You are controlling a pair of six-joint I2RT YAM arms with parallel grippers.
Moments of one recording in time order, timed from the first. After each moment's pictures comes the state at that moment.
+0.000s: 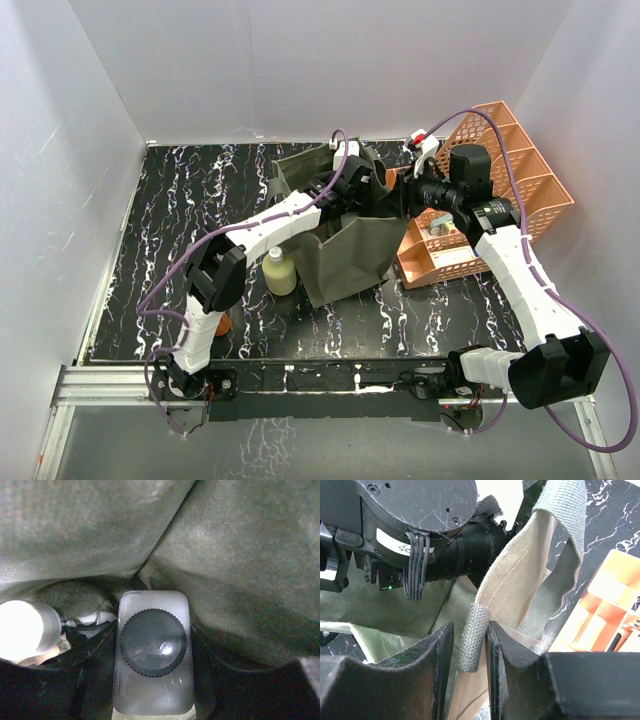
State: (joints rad) left arm -0.82 2.11 1.87 -0.50 -0.43 -0.58; right arm 0.21 1.22 1.21 -0.45 -0.65 -0.05
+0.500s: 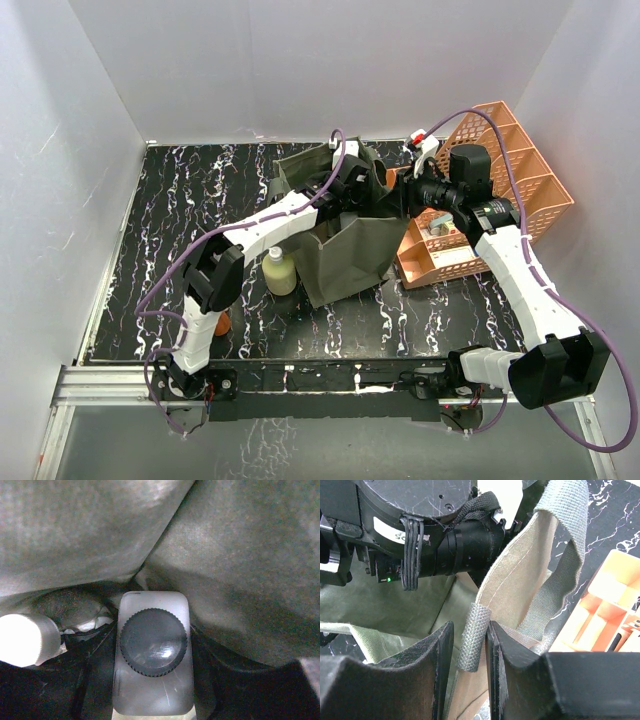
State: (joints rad) left arm -0.81 2.08 1.81 -0.43 -0.36 -0.54; right arm 0.21 1.22 1.21 -0.45 -0.65 -0.05
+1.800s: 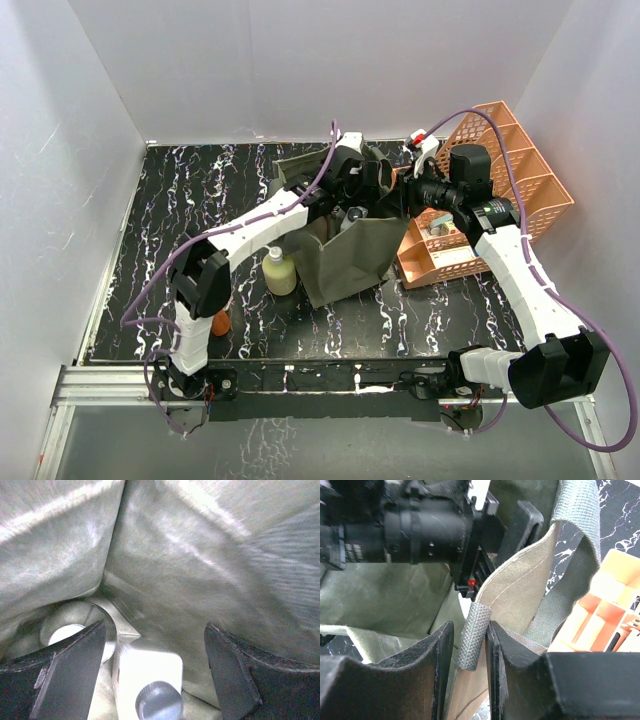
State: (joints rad) left arm -0.80 2.01 1.80 -0.40 -0.23 -0.49; right arm 0.21 1.23 1.21 -0.45 -0.65 -0.05
